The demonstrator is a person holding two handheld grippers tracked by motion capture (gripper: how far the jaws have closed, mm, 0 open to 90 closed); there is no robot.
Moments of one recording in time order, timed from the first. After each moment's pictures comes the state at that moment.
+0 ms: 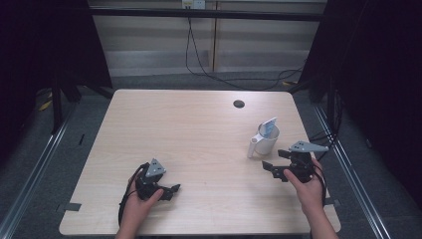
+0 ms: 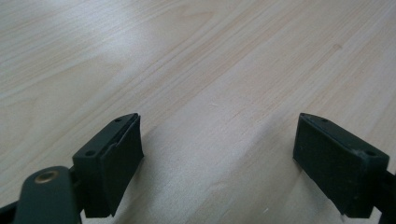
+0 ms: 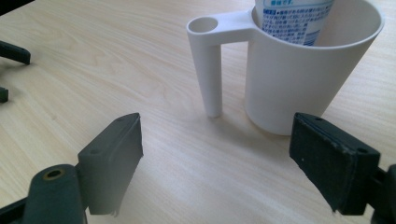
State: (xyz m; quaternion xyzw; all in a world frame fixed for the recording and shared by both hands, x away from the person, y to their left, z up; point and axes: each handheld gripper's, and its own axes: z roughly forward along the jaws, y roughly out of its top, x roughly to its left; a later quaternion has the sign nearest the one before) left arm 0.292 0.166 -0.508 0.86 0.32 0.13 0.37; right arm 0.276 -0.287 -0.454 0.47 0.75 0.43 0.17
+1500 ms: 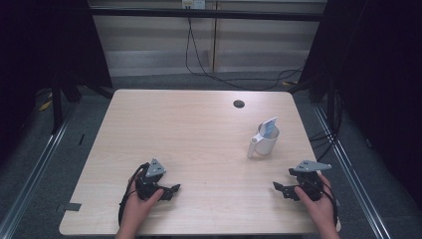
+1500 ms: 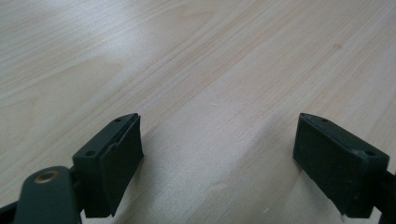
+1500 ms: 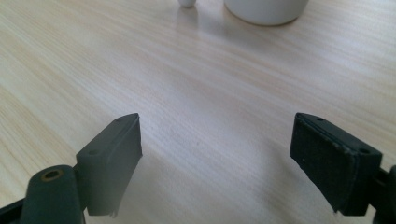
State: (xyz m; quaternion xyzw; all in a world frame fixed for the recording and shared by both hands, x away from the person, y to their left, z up) left arm 0.291 0.166 -0.508 0.86 0.32 0.13 0.37; right arm 0.243 -0.317 -0.499 0.46 0.80 0.35 0.17
